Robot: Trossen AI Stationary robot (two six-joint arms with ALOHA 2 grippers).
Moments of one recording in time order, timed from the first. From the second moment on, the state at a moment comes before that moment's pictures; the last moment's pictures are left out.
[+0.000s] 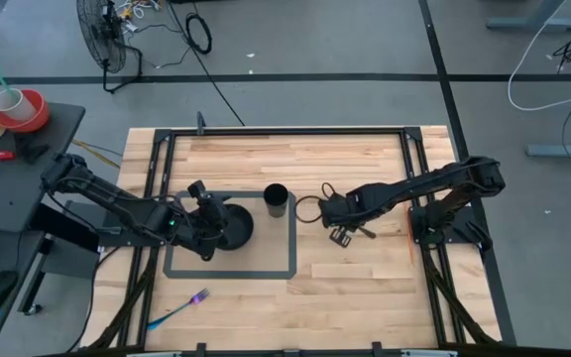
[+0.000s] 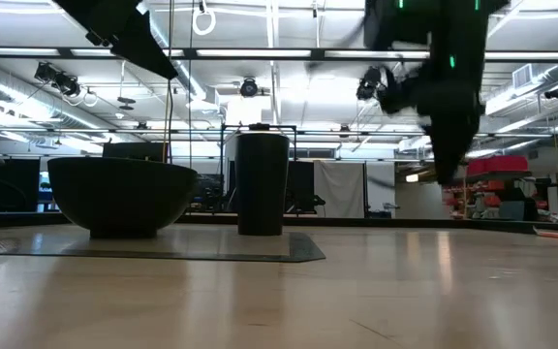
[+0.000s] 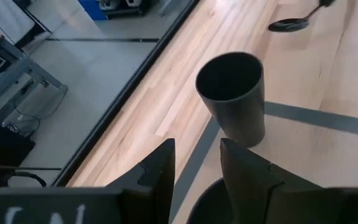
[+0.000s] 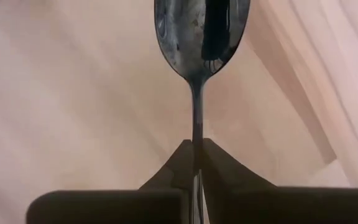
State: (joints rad) left arm -0.45 1.18 0.87 -0.64 -0.98 -0.46; right arm 0.12 1.59 1.09 -1.00 0.17 0.69
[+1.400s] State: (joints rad) left arm -0.60 1.44 0.87 -0.18 -1.03 -0.01; right arm 0.16 2.11 2.04 -1.13 0.02 0.51
